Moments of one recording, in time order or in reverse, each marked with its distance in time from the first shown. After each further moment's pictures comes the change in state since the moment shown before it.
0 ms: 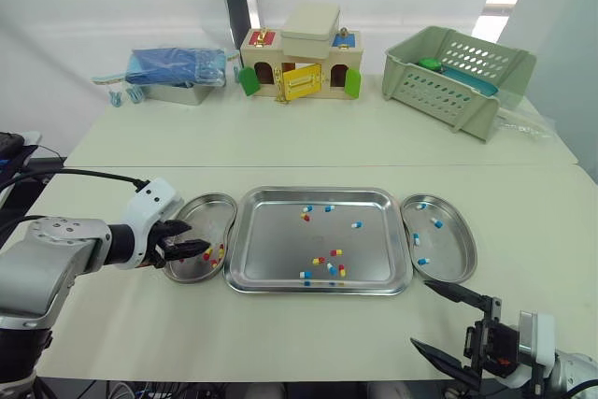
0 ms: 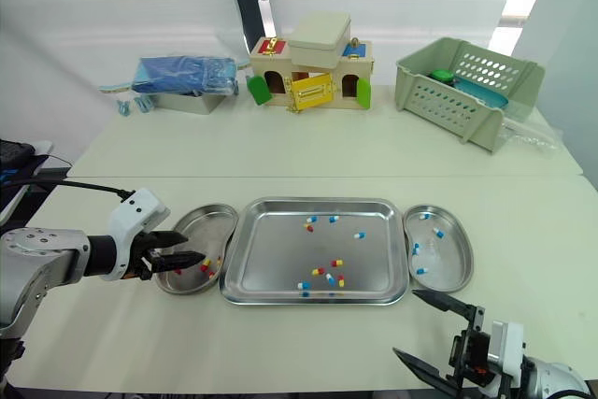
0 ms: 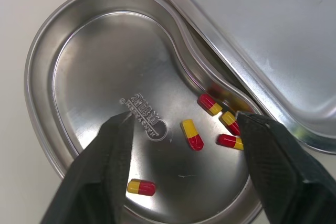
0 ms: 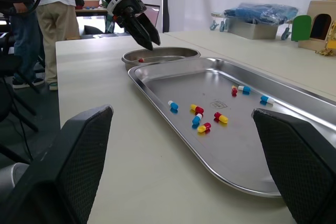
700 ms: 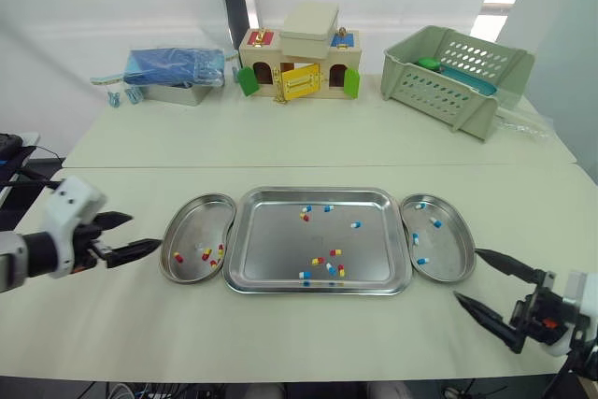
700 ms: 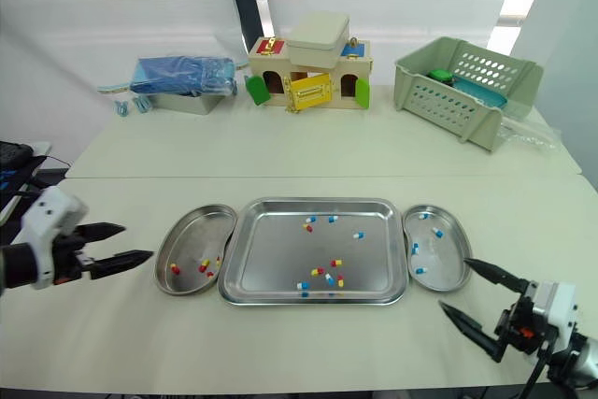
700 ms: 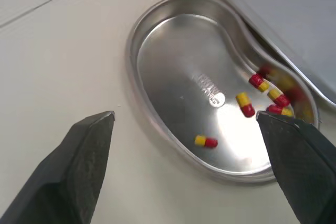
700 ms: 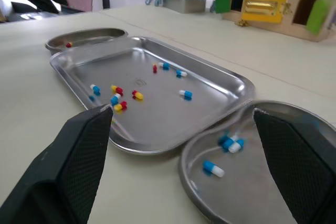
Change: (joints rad) left arm 0.241 0.067 0.377 0.295 -0.007 -0.368 -0.168; right arm -0.014 -0.188 -0.306 -0.009 0.116 0.263 -0.163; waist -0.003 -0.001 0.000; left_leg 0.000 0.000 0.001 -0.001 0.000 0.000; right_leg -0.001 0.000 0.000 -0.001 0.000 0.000
